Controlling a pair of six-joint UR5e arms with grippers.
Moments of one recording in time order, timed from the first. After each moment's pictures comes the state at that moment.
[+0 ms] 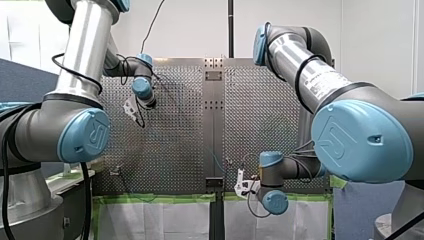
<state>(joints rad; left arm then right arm) -0.04 -1.91 -1.58 -2.96 -1.71 -2.25 2.11 -0.63 2.05 -1.33 1.68 1.70</state>
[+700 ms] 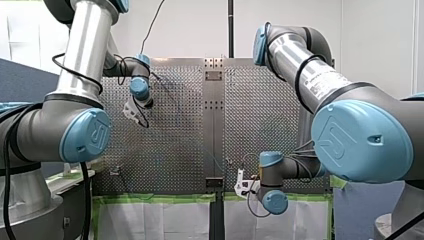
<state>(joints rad) -0.02 -1.91 -1.59 -2.96 -1.72 -2.47 2.11 -0.63 2.05 -1.33 1.68 1.70</state>
